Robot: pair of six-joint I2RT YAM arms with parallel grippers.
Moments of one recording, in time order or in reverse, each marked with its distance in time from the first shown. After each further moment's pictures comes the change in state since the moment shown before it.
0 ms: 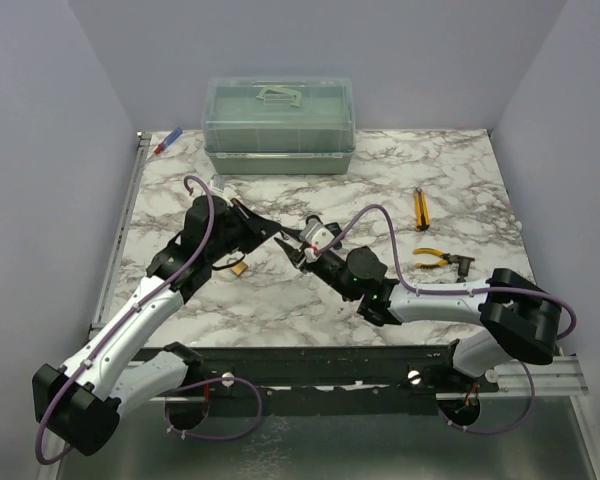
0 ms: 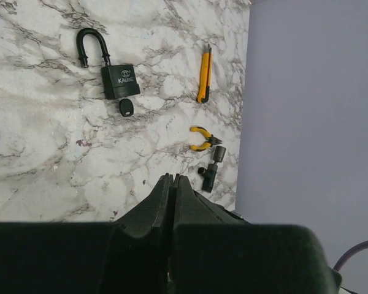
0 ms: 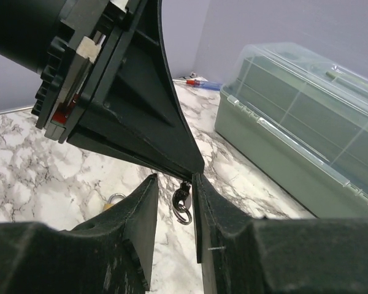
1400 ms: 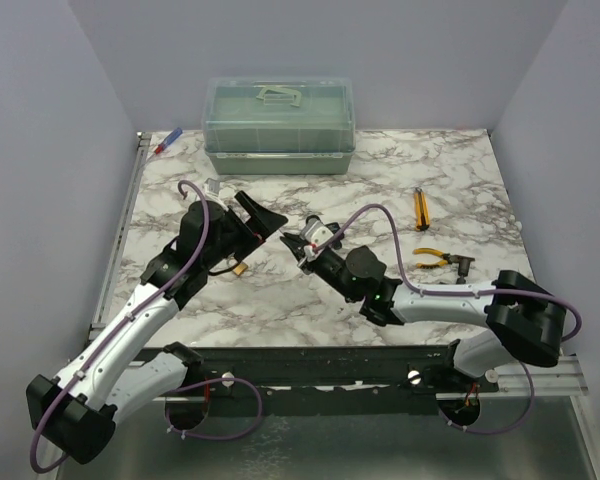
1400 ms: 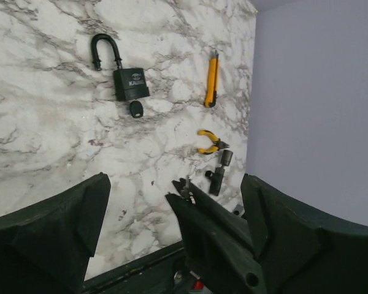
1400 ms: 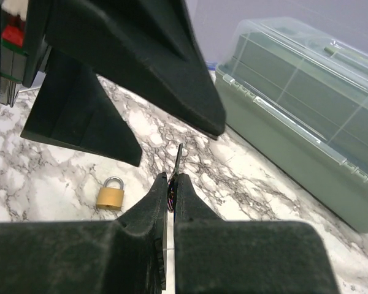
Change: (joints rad) left arm -0.012 -0.053 -0.016 -0.018 -0.042 0.004; right arm 0.000 -0.013 0.002 -0.078 0.044 0.008
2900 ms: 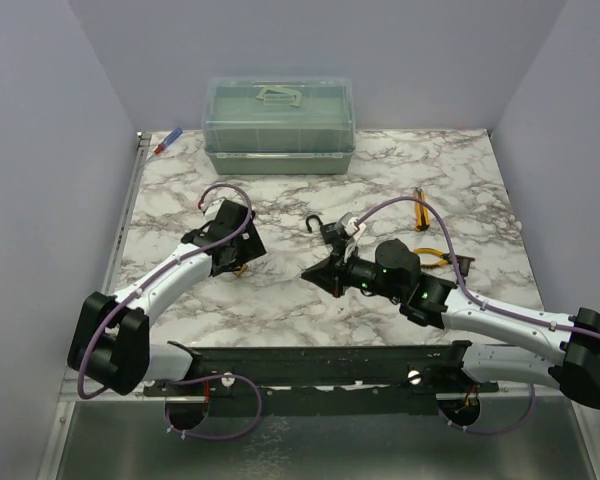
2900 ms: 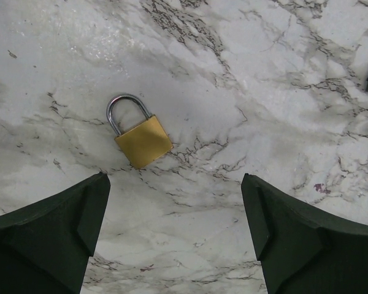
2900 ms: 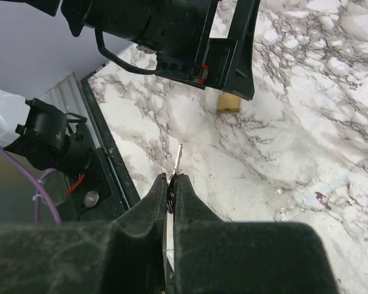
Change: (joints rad) left arm 0.084 0.362 -0.006 -0.229 -0.306 0.305; right arm -0.109 -0.392 -0.058 -0.608 -0.375 0.604
